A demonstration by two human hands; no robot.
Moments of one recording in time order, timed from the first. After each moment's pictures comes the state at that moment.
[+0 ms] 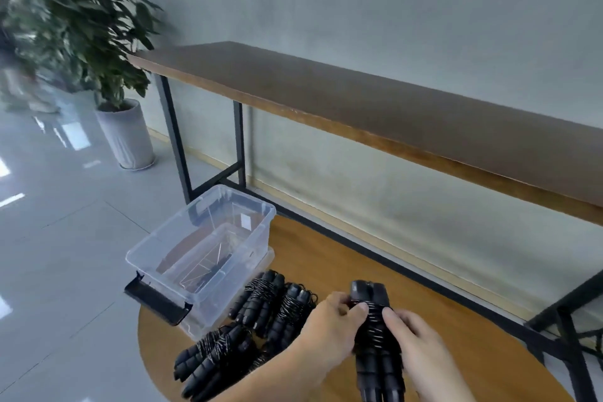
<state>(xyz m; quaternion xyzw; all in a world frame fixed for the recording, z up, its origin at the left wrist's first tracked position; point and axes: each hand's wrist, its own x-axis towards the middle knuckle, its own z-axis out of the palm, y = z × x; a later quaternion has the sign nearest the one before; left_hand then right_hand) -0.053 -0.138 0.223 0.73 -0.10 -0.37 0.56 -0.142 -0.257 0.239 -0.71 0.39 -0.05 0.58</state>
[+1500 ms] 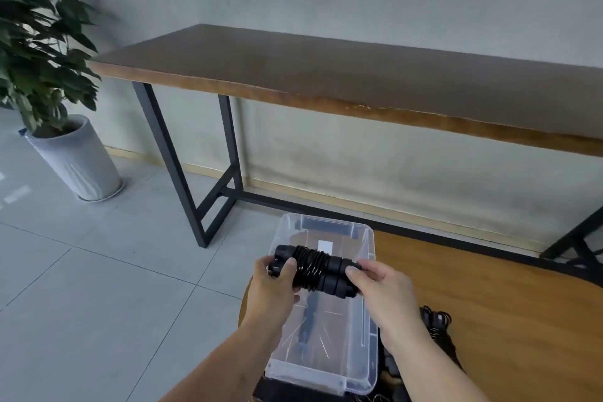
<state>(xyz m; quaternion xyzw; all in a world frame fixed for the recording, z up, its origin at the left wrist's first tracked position) 0.286 0.107 0.196 0.72 0.02 -0.28 0.63 0.177 -0.021 0.211 -0.65 0.45 -0.18 0.59</state>
